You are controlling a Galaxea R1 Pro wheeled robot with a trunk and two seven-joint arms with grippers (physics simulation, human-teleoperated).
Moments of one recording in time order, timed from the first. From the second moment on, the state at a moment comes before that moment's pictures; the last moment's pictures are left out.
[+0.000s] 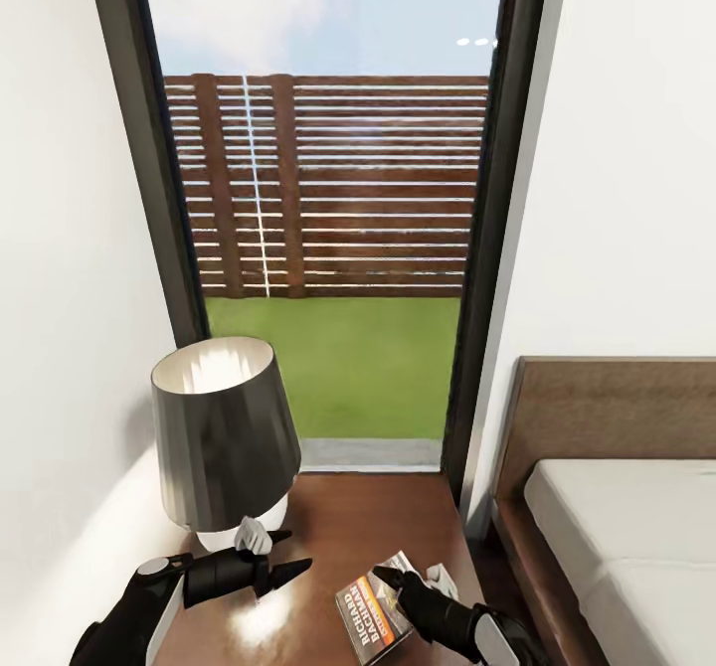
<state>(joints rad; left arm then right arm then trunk) -0.41 0.05 0.20 -0.74 -0.15 0.09 -1.18 -0.43 0.11 -0.26 -0.43 -0.40 0.51 0.60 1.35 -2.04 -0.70</state>
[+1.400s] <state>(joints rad) -0.41 0.11 0.20 -0.51 -0.15 0.02 -1.09 -0.41 -0.21 -0.26 -0.37 0.06 0.02 0.76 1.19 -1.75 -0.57</state>
